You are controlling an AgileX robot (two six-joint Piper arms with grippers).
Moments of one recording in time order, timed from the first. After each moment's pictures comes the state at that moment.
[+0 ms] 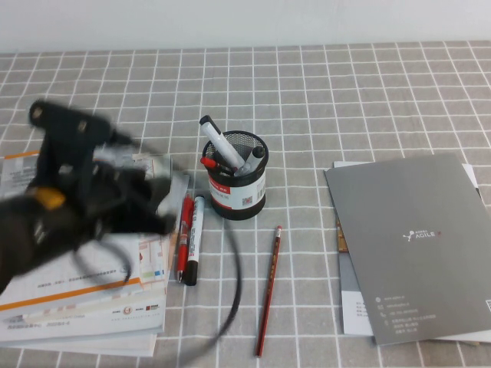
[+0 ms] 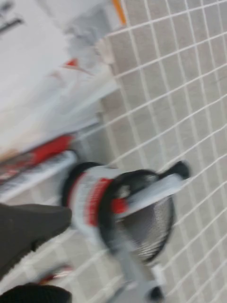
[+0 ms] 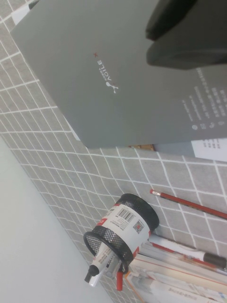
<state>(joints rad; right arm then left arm) 0.01 -0.01 0.03 0.73 0.39 -0.07 -0.48 1.20 -0.71 -0.53 0.15 0.55</state>
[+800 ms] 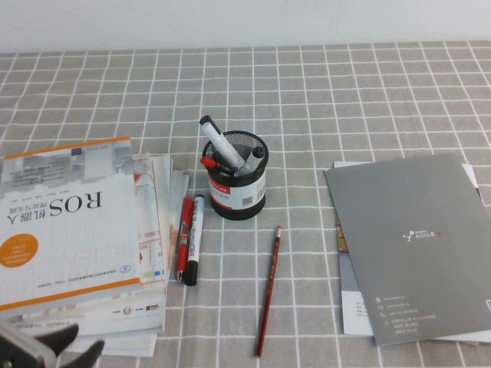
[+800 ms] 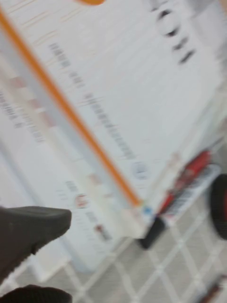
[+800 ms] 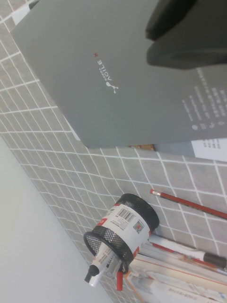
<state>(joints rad) 0.01 -0.01 0.03 0.73 0.39 -0.07 -0.48 0.62 -0.06 -0.04 0.07 0.25</state>
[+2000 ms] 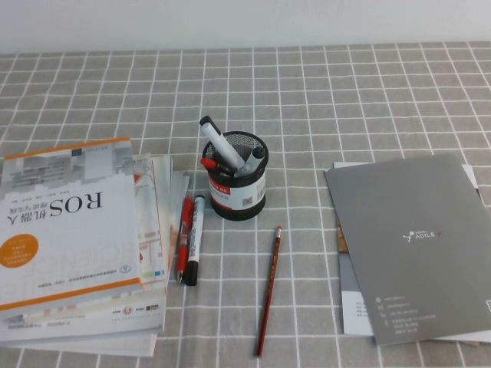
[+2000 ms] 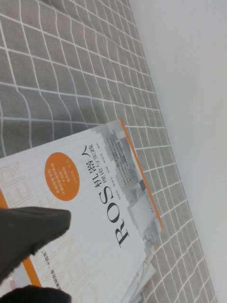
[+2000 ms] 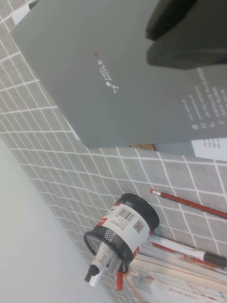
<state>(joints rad) 0.01 -0.01 0.03 0.73 0.39 -0.07 -0.08 -0.01 0.02 0.05 0.21 0.26</state>
